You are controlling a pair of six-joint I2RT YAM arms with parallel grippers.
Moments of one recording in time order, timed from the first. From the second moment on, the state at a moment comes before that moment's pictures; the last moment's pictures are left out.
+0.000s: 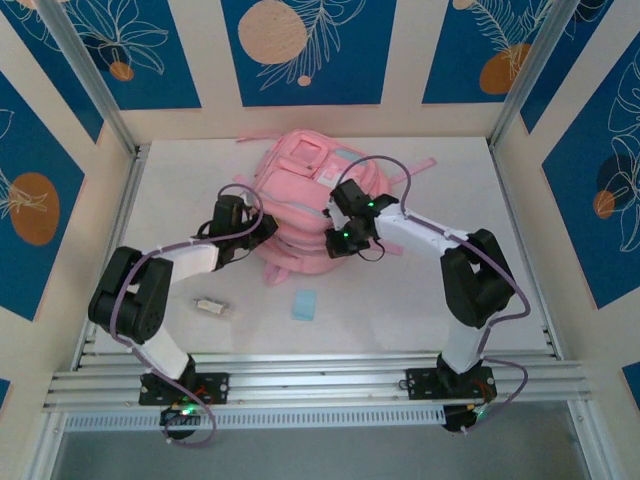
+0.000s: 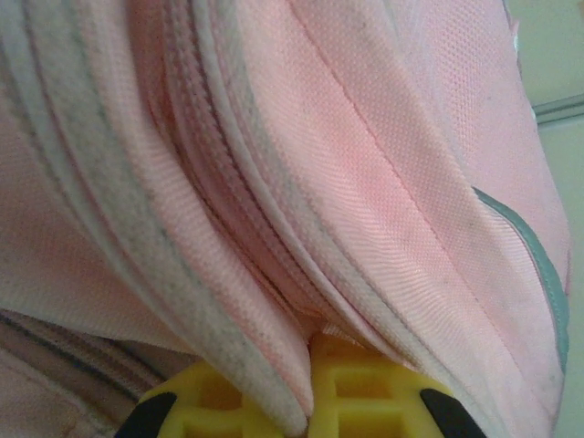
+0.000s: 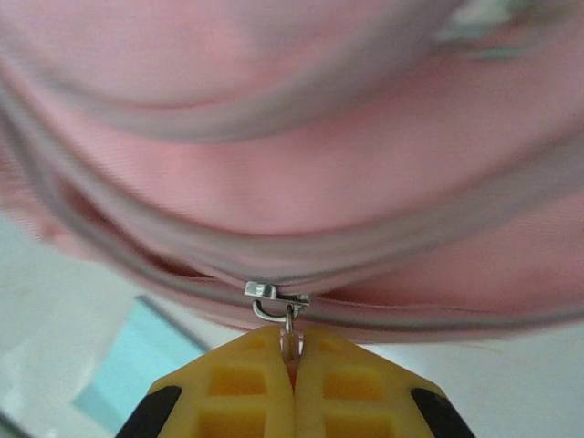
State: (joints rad) left arm -0.33 1.65 0.81 0.23 0.31 -0.86; right arm 0.58 1.77 1.30 -0.75 -0.21 0.27
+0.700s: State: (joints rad) left arm -0.34 1.60 0.85 0.10 0.32 -0.73; right arm 0.37 1.92 1.47 -0.79 -0.11 0.20
